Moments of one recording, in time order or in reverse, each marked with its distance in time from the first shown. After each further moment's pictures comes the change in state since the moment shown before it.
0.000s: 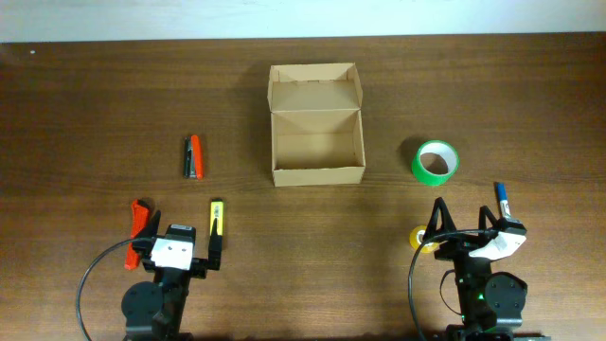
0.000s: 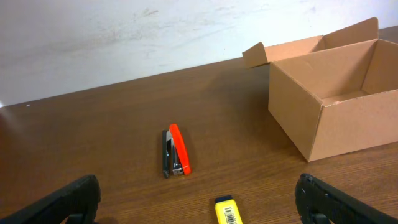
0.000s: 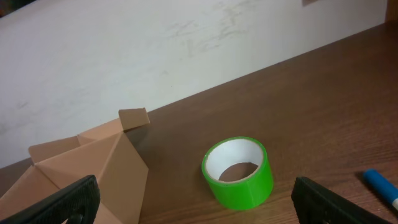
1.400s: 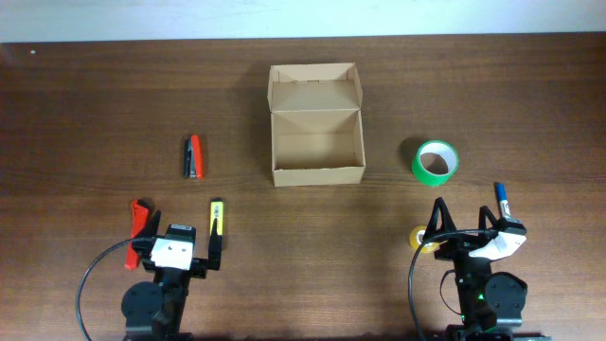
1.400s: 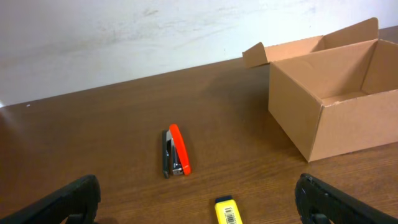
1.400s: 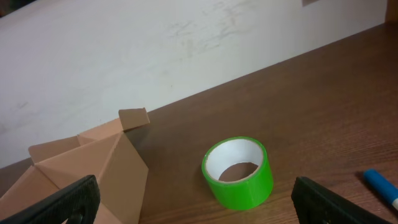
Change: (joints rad) left arm 0.000 0.000 0.000 0.003 0.000 0.000; right arm 0.000 0.000 0.000 0.000 0.000 0.000
